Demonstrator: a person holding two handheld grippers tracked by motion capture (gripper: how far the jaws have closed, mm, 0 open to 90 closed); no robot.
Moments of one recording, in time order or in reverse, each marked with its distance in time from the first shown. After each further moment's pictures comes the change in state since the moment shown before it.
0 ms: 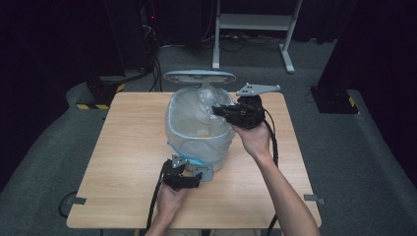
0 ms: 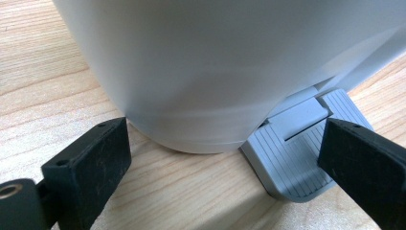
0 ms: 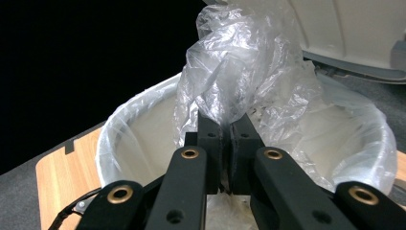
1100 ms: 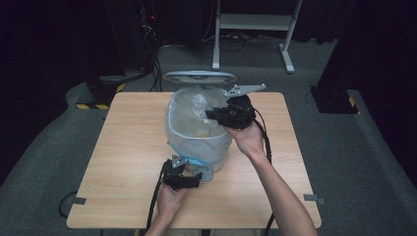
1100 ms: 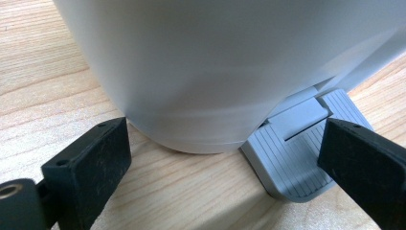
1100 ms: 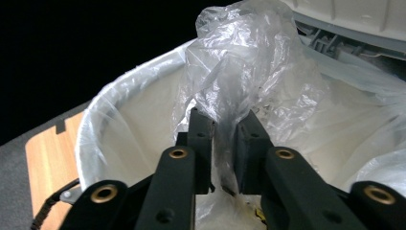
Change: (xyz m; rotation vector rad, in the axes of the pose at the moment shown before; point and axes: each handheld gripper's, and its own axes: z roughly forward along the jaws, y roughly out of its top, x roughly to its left) left arm 0.000 0.000 0.000 -0.001 -0.002 0.000; right arm 0.002 -0.001 0.024 0.104 -0.011 -0.027
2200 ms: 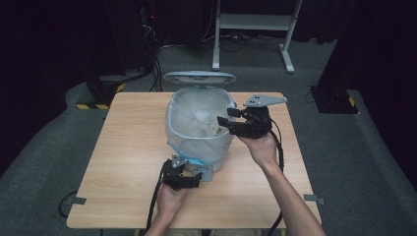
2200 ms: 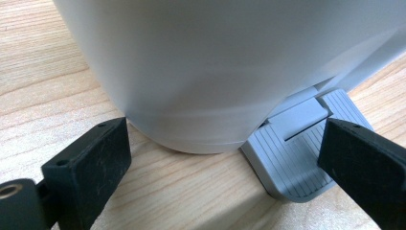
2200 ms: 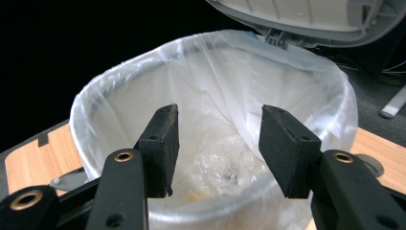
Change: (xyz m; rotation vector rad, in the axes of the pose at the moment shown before) left arm 0.000 0.000 0.000 0.000 -0.002 -0.002; right arm -0.003 -0.031 -0.036 -0.102 -0.081 0.026
